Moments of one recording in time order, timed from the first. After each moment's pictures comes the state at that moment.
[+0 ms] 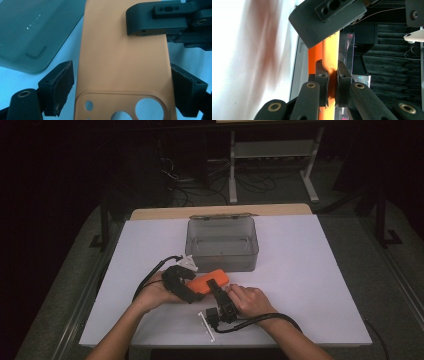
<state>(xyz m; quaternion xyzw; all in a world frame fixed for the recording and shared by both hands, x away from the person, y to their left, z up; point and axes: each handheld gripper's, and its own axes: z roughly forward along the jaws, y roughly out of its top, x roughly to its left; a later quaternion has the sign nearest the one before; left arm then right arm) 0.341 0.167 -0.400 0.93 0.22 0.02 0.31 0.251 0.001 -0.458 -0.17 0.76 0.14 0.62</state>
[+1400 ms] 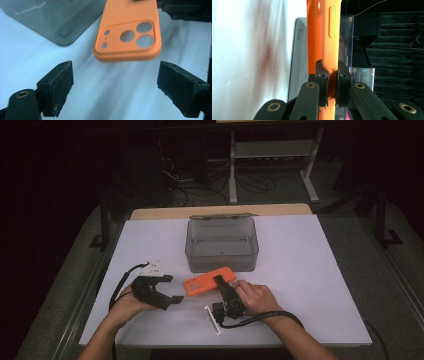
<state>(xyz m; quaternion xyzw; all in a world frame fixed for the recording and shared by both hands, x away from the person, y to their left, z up) 0.306 0.244 -0.401 0.88 0.26 0.07 0.40 0.259 -0.015 -0.452 -0.14 0.77 0.14 0.61</state>
